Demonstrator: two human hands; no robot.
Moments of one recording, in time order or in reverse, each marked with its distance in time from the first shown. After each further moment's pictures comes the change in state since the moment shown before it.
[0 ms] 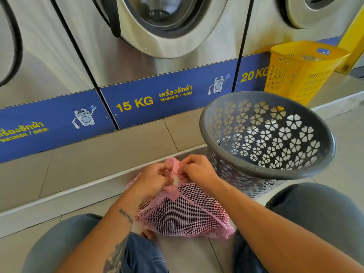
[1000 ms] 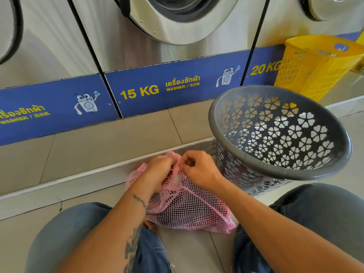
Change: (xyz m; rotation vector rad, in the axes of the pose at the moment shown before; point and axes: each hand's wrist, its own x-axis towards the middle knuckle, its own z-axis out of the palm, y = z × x) left_hand 0.028 -0.006 0.008 -0.344 0.097 -0.220; right_hand 0.004 0.009 0.011 -0.504 -0.017 -0.283
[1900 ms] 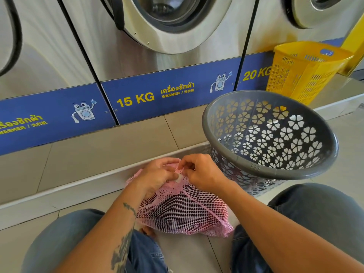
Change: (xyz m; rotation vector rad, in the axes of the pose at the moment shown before) left_hand -0.020 0.004 -0.008 0.179 -0.201 0.151; right_hand -0.003 0.010 -0.020 -0.163 -0.016 -0.154
